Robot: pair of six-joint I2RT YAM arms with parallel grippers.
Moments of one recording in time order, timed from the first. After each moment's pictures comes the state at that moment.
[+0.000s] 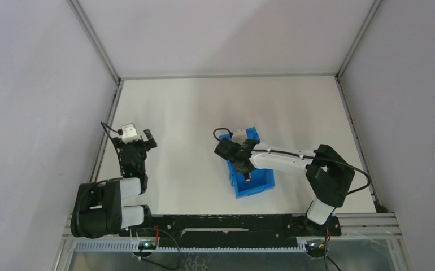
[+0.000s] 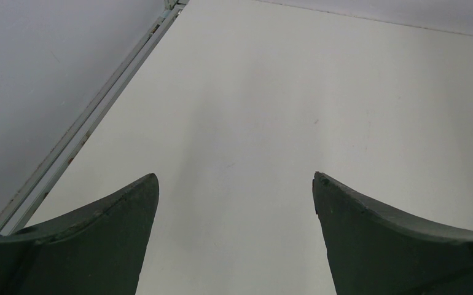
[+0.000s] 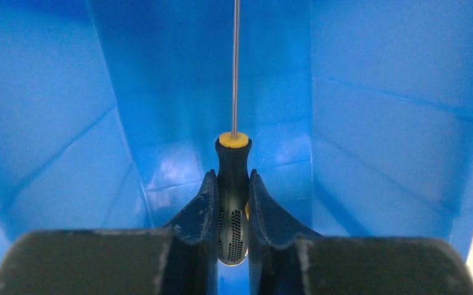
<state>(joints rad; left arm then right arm) 0.07 1.27 0.16 1.04 -0.18 -0.04 0.99 1.67 1.13 -0.80 0.48 0.72</state>
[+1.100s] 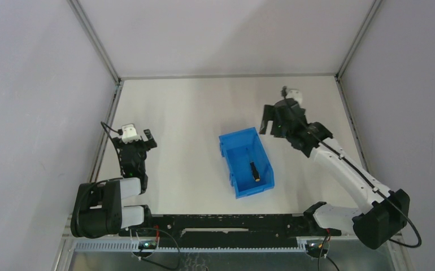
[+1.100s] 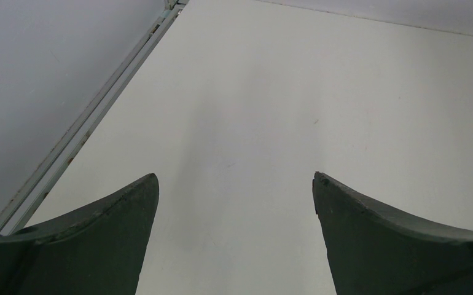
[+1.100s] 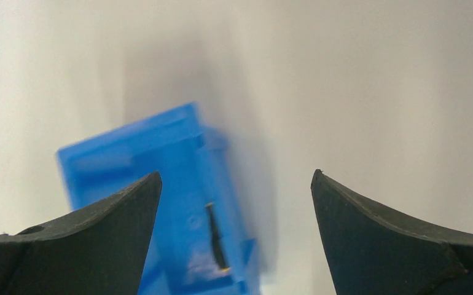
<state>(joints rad) 0.07 1.27 0.16 1.04 -0.18 -0.04 0.59 1.21 1.11 -0.66 0.33 0.51</state>
